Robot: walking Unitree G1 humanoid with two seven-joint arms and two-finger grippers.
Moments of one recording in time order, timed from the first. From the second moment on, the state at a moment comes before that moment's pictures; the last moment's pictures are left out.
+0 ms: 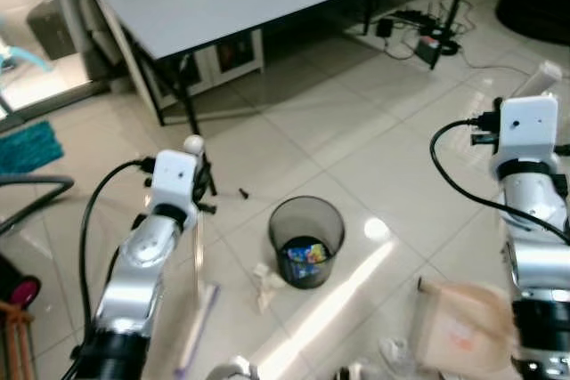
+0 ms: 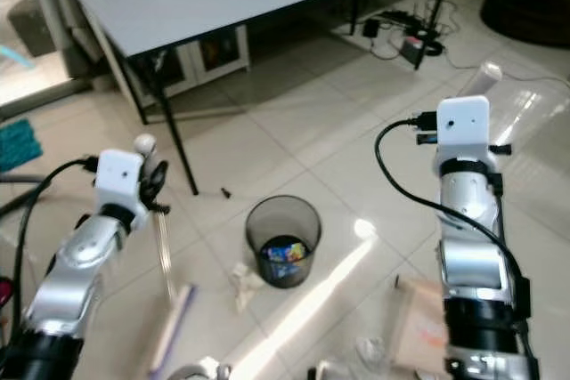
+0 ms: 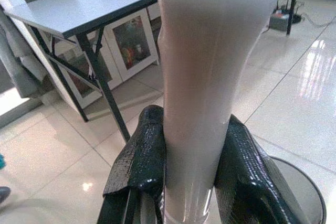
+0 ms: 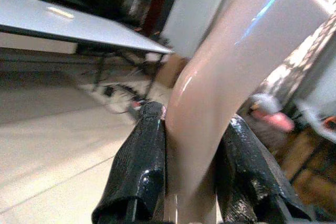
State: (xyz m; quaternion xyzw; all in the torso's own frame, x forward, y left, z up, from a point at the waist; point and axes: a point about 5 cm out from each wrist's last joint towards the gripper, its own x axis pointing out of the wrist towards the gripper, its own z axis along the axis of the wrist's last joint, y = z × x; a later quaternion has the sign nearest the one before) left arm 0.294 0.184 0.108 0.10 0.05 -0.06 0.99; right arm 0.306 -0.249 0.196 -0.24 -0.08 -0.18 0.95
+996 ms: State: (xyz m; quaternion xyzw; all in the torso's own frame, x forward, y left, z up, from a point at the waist) left arm 0.287 0.183 0.115 0.10 0.04 -0.06 0.99; right arm 0.299 -0.190 0.162 -0.07 -0.06 -0.02 1.00
